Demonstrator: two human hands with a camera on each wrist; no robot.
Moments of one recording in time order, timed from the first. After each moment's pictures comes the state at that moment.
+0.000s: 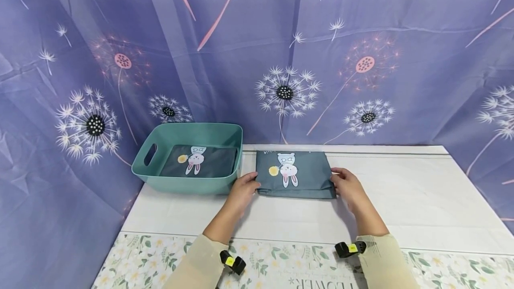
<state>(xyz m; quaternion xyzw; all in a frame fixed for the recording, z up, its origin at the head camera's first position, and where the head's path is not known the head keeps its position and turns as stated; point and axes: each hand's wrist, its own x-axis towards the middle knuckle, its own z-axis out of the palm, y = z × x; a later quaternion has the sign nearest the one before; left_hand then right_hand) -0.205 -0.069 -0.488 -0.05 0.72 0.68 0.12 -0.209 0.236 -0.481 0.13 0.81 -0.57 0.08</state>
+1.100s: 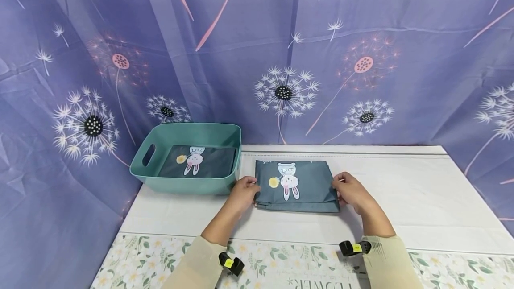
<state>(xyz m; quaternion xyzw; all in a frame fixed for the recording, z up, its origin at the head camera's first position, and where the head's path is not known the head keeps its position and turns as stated) -0.200 -0.067 -0.486 -0.06 0.79 0.60 0.12 -0.198 0.247 -0.470 0.09 0.85 -0.50 0.14</state>
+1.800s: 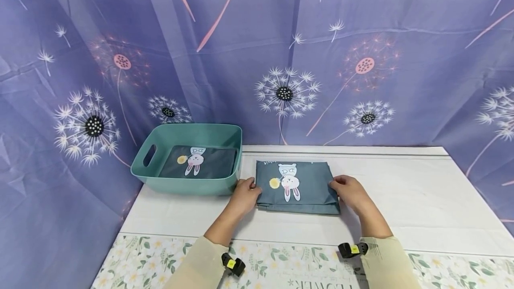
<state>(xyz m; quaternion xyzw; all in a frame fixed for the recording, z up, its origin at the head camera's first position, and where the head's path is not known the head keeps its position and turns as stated) -0.205 -0.068 -0.498 -0.03 0.83 0.54 0.11 -0.202 0.246 -0.478 0.07 0.89 -0.44 0.11</state>
